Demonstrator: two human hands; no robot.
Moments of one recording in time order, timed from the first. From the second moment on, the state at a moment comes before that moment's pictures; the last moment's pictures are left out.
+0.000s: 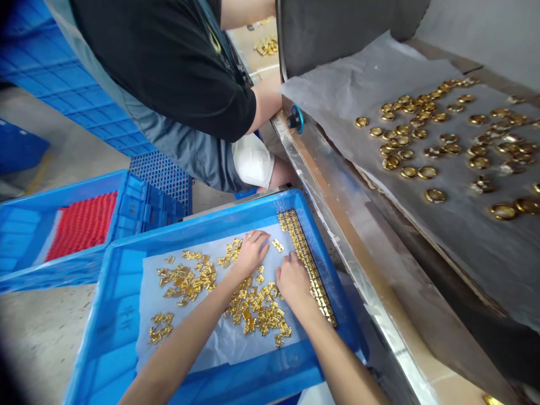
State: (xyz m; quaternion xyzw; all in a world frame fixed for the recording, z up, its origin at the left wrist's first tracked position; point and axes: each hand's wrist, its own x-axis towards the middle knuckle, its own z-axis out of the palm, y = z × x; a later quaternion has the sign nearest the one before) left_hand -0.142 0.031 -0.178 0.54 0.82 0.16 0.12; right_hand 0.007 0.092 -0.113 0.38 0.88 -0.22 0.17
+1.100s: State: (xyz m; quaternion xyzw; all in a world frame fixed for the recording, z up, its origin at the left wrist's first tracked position) left_hand -0.128 0.060 -0.191 0.57 0.80 0.16 0.14; right_hand -0.010 0.089 -0.144 0.38 0.89 -0.21 0.12
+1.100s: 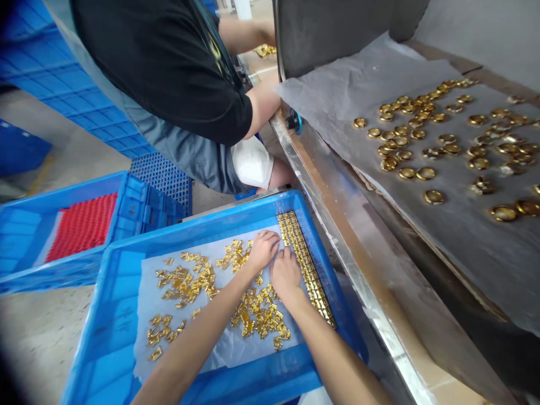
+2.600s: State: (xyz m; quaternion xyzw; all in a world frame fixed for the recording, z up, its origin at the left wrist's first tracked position) left_hand -0.166 0.005 -0.167 0.45 0.88 0.06 0.12; right_hand -0.046 0.099 -0.135 0.28 0.92 -0.25 0.13
